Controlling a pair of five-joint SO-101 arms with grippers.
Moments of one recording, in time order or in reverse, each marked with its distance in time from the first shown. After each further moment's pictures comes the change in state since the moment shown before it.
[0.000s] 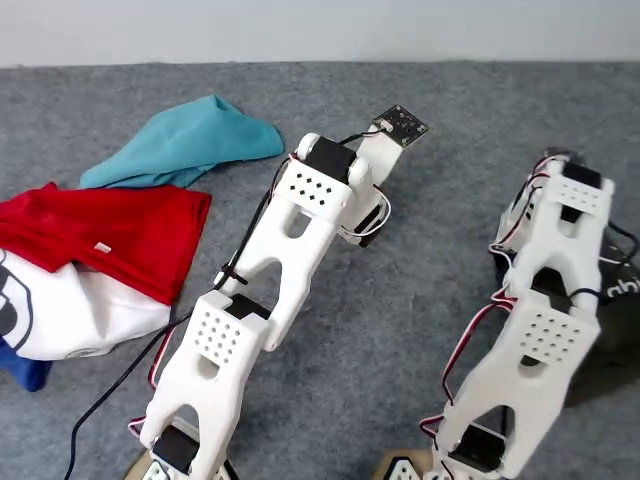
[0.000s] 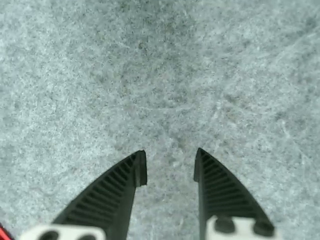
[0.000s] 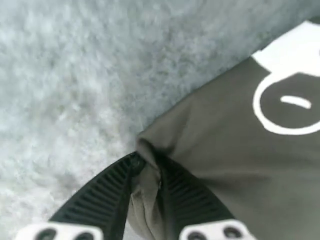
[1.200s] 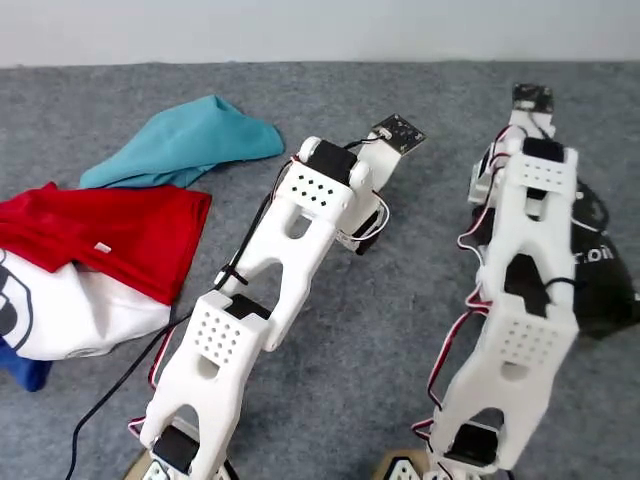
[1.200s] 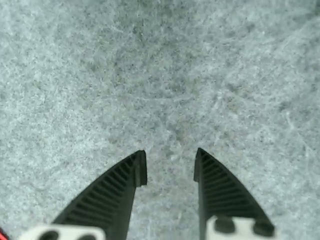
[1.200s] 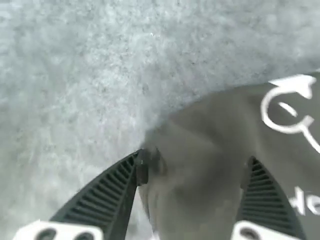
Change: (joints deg) left arm 0.0 0.0 2.9 0.1 -0.1; right arm -8.0 -11.5 0.2 -8.3 3.3
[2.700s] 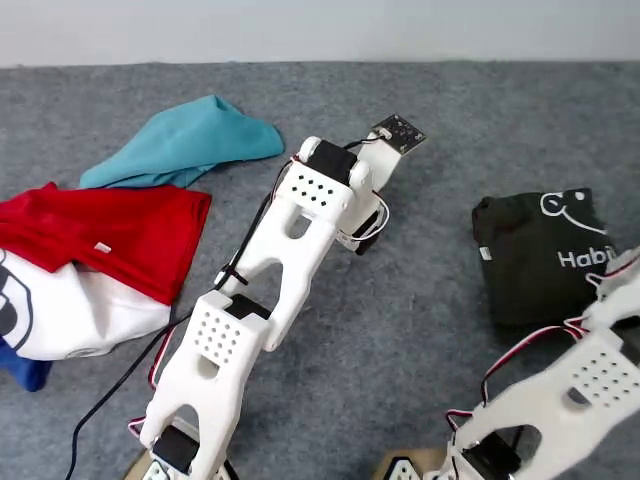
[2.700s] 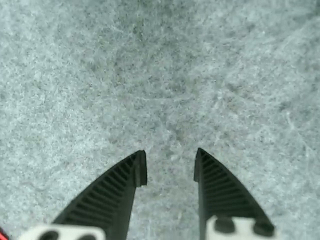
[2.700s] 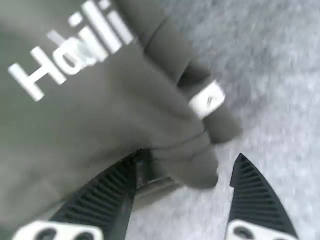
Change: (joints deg) left arm 0.0 0.0 0.0 0.0 0.0; right arm 33.0 7.7 0.0 10.3 12.9
